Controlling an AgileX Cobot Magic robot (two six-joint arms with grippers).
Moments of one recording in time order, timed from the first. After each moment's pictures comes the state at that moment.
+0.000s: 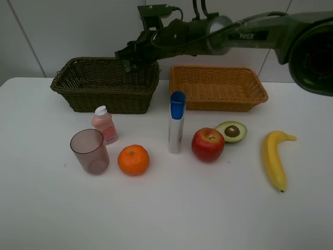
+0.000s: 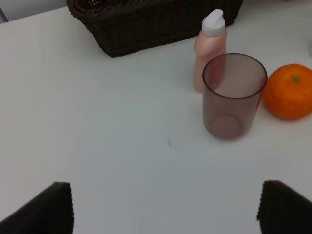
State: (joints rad) left arm -0.30 0.00 -0.42 -0.01 1.07 0.03; right arm 0.60 2.34 -1.90 0.26 0.12 -0.30
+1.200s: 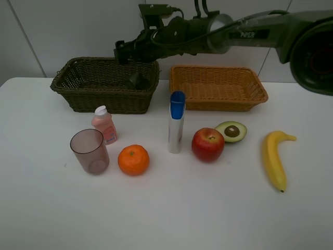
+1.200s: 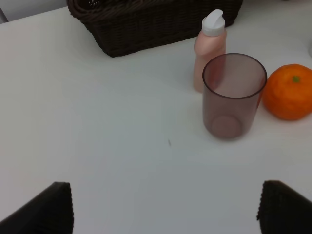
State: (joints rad) left arm -0.30 0.00 -0.42 -0.01 1.07 0.03; right arm 0.60 2.34 -1.90 0.31 0.14 -0.30
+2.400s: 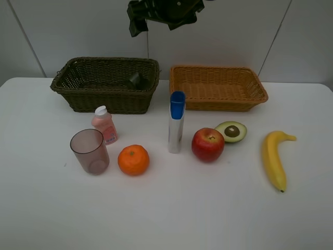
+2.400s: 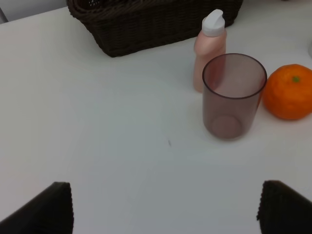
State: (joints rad) left arm -0.30 0.00 -0.42 -0.01 1.07 0.03; right arm 0.60 2.00 -1.87 -0.02 0.69 -0.04
